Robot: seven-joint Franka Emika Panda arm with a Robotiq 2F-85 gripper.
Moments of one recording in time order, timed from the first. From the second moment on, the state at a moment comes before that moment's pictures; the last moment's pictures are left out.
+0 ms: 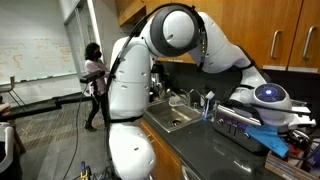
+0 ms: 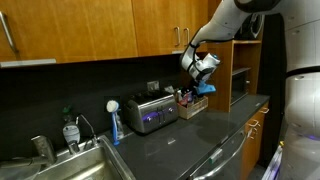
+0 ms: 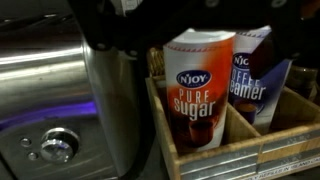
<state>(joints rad) -0.07 0.17 -0.19 -2.25 1.35 3.00 -1.33</state>
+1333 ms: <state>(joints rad) -0.13 0.15 -0.22 -2.23 2.02 2.83 -2.00</state>
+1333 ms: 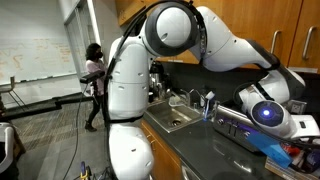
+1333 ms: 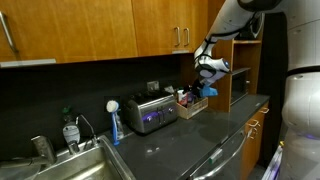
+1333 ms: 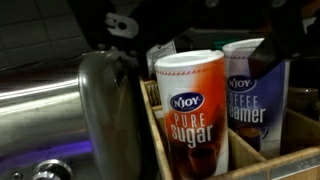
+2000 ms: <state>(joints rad) -0.13 0.15 -0.24 -2.32 2.22 2.71 -2.29</state>
